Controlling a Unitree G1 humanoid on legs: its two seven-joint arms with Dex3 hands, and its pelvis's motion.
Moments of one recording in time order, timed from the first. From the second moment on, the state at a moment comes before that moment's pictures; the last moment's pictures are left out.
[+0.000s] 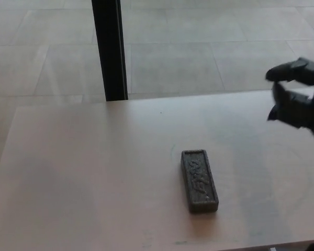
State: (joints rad) left_arm -0.06 0.49 0.56 0.90 -0.17 0.09 0.20; right_arm -0.60 -0.28 -0.07 0.35 0.19 0.17 0.01
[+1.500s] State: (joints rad) left_arm -0.07 0.49 0.49 0.87 -0.17 0.10 0.24; right_arm -0.55 -0.09 0.15 0.64 -0.06 -0.05 0.01
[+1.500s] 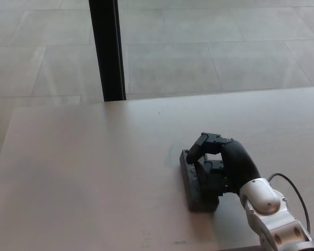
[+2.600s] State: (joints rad) left_arm -0.12 0.50 0.48 0.87 -0.17 0.12 0.24; right_arm -0.60 -0.26 0.33 0.79 -0.29 -0.25 -0.02
